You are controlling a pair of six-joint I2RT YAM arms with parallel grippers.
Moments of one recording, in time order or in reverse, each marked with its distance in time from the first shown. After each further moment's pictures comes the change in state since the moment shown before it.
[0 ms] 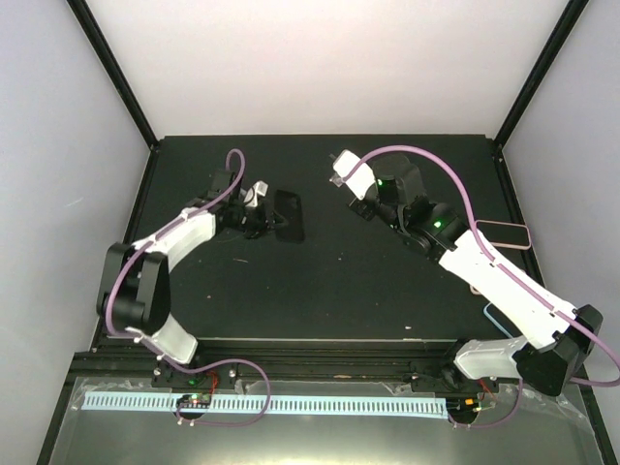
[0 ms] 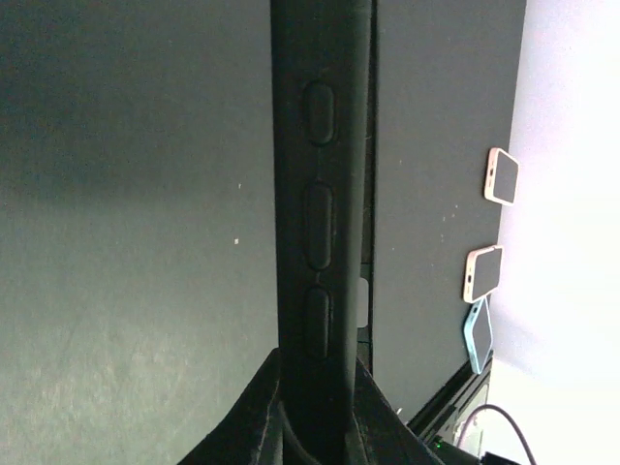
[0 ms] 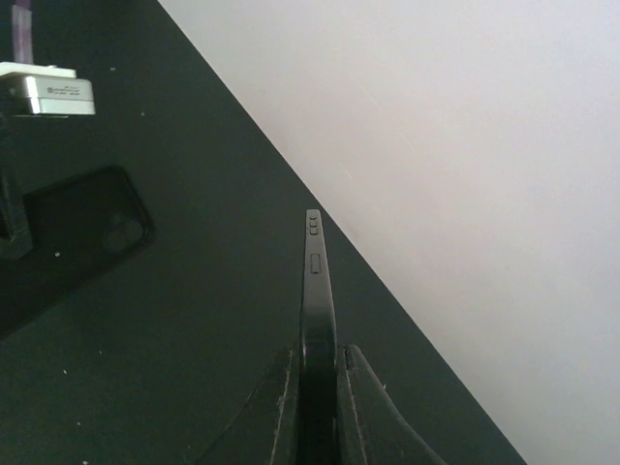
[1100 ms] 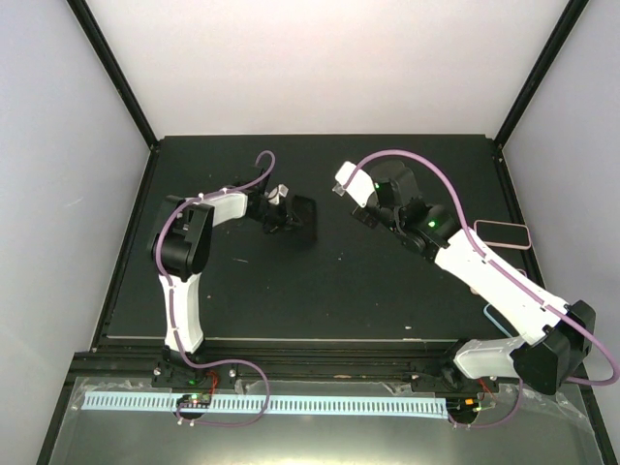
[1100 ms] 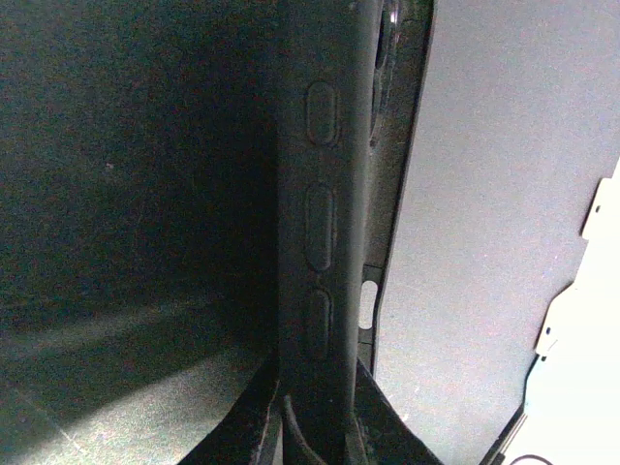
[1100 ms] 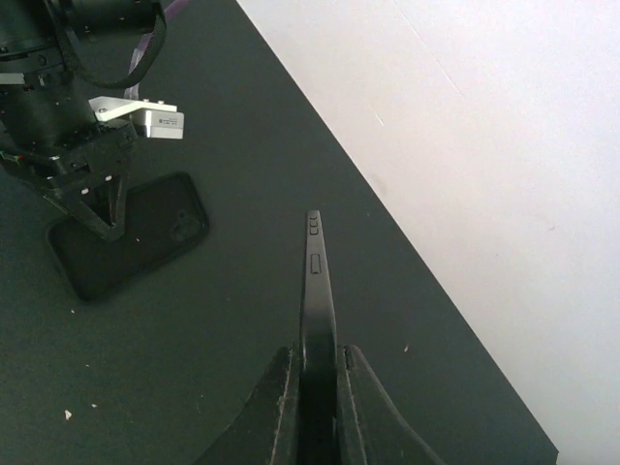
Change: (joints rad) left arm -0.040 0.538 0.337 -0.004 -0.007 0.034; right arm -0.058 0.007 -0.089 -0.014 -0.041 -0.019
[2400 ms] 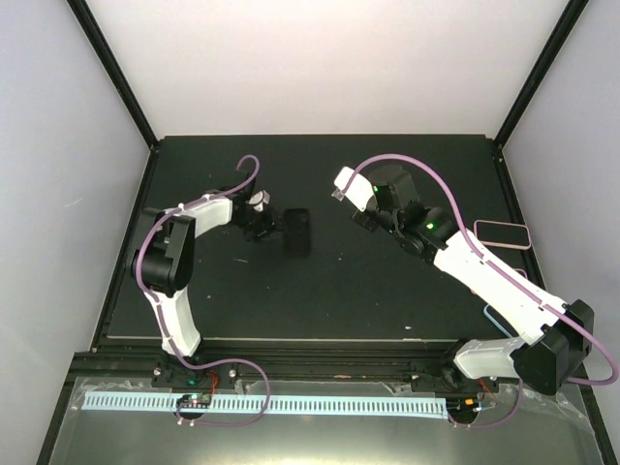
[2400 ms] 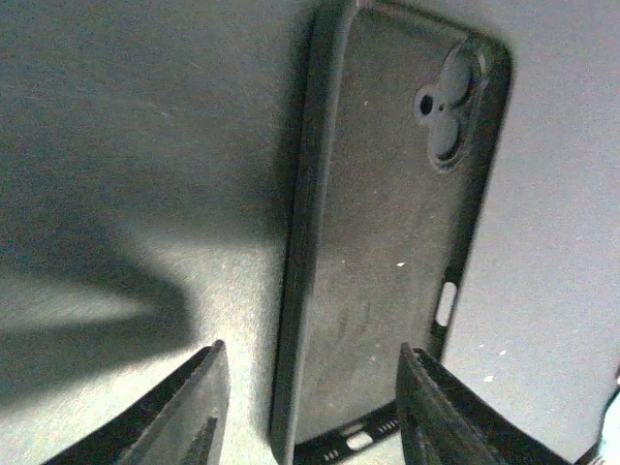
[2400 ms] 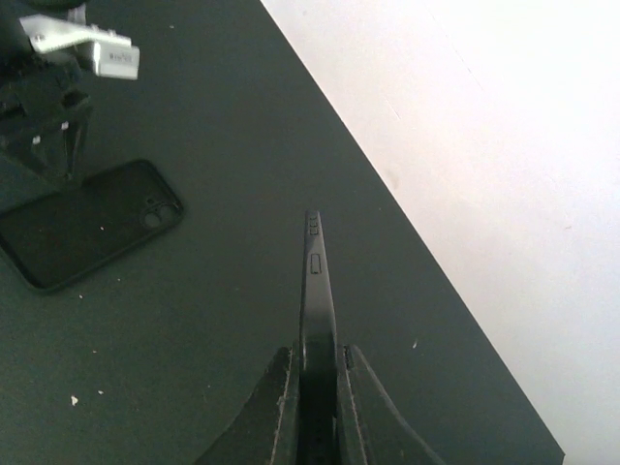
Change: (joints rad) left arm 0.036 -0.164 -0.144 -0.097 -0.172 0.042; right arm 0.000 -0.002 -0.035 0.008 -0.013 -0.013
